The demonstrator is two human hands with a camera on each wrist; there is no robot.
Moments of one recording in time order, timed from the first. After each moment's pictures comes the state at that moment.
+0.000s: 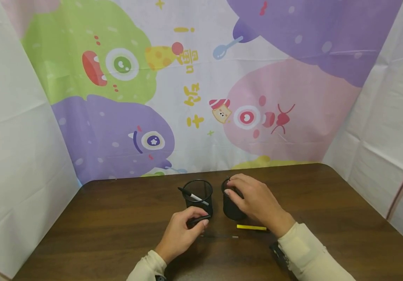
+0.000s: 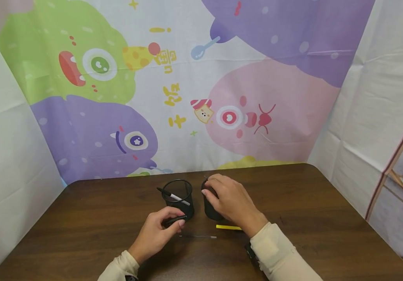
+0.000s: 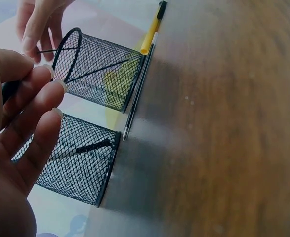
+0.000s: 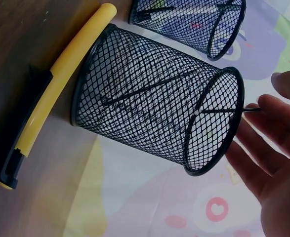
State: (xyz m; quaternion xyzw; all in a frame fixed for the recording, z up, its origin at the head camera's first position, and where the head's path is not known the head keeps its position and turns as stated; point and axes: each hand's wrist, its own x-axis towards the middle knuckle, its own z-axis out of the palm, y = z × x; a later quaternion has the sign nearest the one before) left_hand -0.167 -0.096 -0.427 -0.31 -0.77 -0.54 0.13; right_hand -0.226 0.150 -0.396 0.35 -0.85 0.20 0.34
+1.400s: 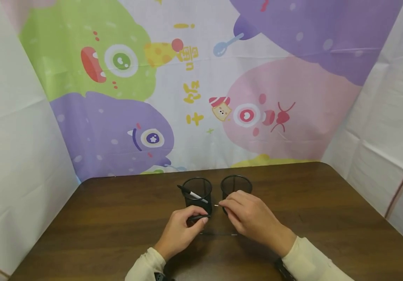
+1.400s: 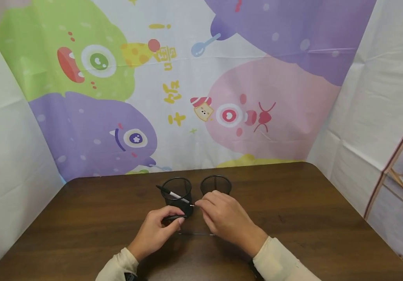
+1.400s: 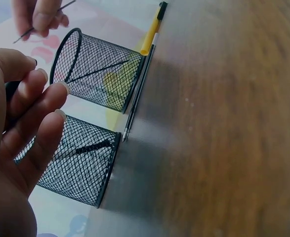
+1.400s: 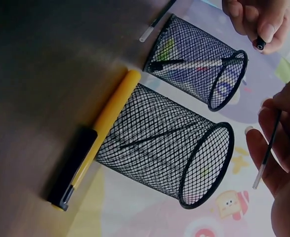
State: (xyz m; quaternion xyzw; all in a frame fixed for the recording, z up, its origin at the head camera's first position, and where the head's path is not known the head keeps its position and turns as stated) left_hand -0.167 -0.095 -0.429 -0.31 -0.78 -0.51 0.17; right_hand -0.194 0.141 -0.411 0.48 -0.78 0.17 0.37
